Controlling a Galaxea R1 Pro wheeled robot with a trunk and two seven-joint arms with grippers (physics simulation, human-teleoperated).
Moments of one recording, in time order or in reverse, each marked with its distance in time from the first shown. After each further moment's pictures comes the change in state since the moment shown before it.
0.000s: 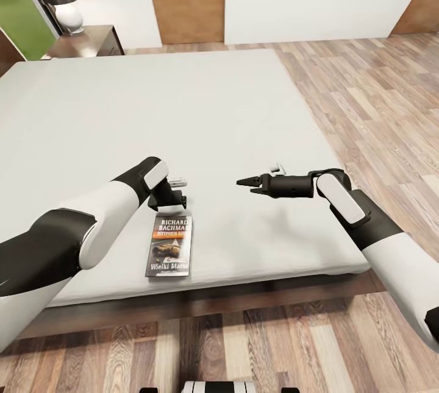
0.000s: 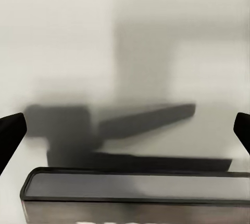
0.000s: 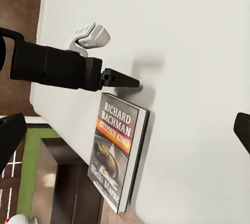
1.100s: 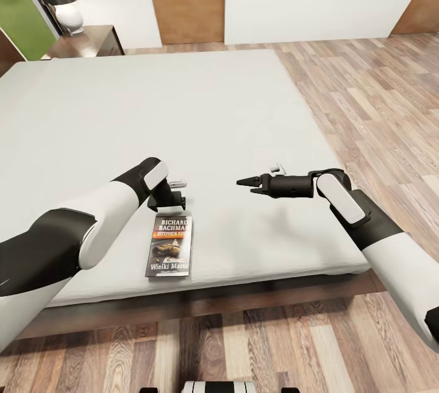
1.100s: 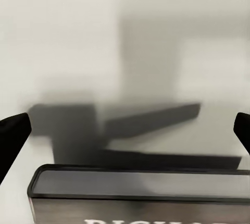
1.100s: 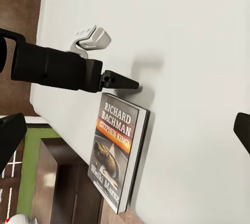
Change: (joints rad) left arm -0.001 0.001 -0.006 0.008 -0.009 0.005 -0.002; right arm 0.000 0.000 0.000 0.000 0.000 0.000 0.000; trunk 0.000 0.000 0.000
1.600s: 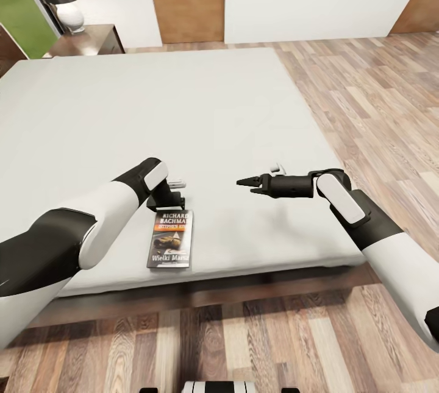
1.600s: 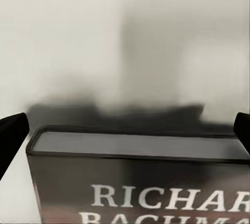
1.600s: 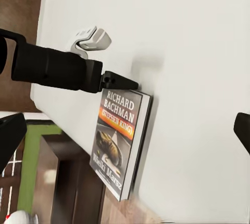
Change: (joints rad) left arm 0.000 0.000 -0.007 0.003 -0.008 0.001 0.000; right arm 0.000 0.000 0.000 0.000 0.000 0.000 0.000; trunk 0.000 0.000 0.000
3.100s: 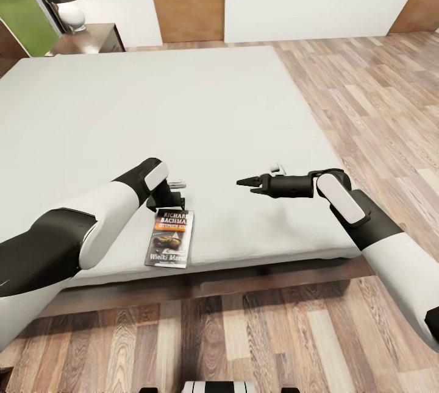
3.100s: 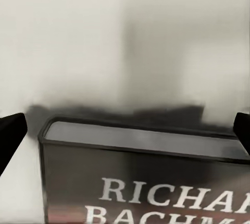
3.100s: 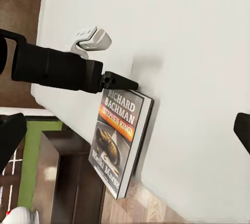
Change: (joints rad) left arm 0.000 -0.001 -0.001 0.002 -0.003 -0.001 0.002; right arm 0.000 0.000 0.000 0.000 0.000 0.001 0.000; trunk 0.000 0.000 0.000
